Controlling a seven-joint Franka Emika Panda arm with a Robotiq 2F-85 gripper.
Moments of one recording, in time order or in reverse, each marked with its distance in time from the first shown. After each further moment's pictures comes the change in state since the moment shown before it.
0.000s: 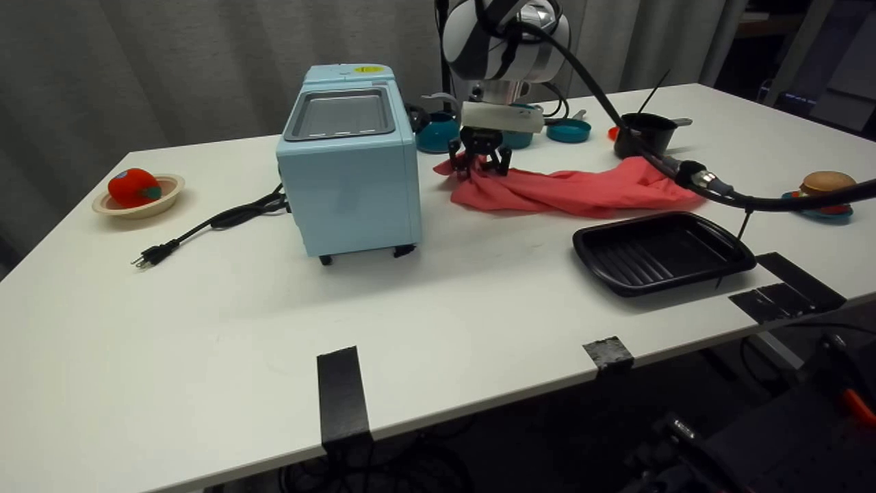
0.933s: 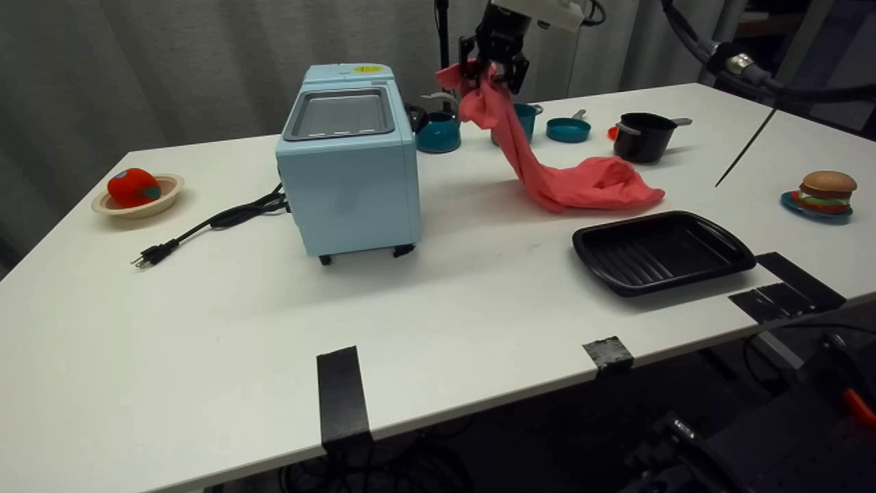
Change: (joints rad) arm -0.112 -0.275 0.050 -0.061 0.127 -0.152 -0.175
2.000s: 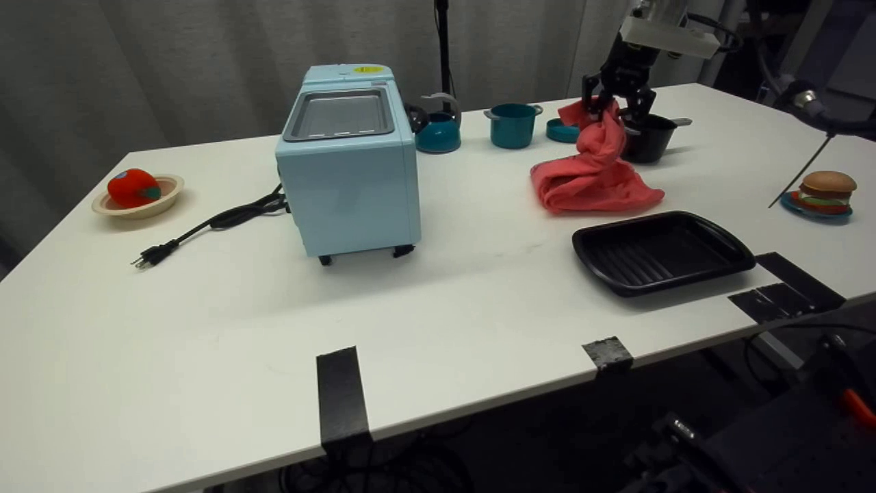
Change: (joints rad) arm -0.163 -0.048 -0.156 -0.207 -0.001 -0.040 -0.081
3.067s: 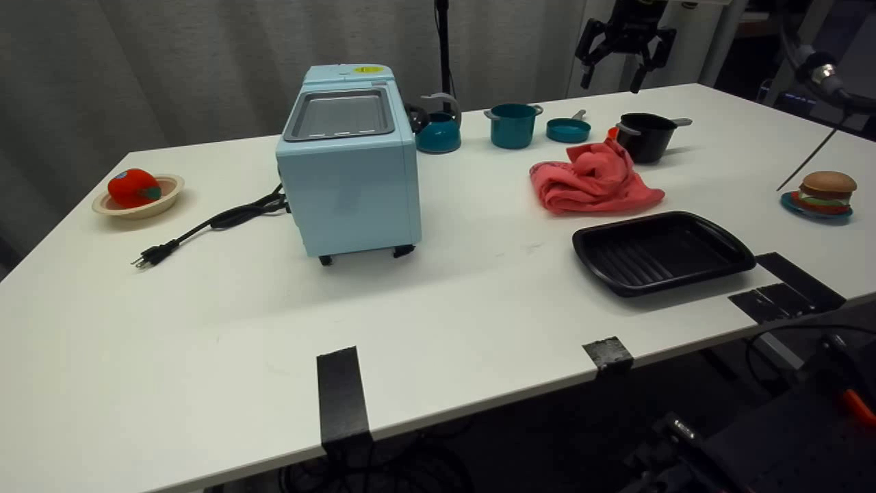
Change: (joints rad) arm 0.040 -0.137 -0.004 -0.036 -0.145 0.000 -0.003
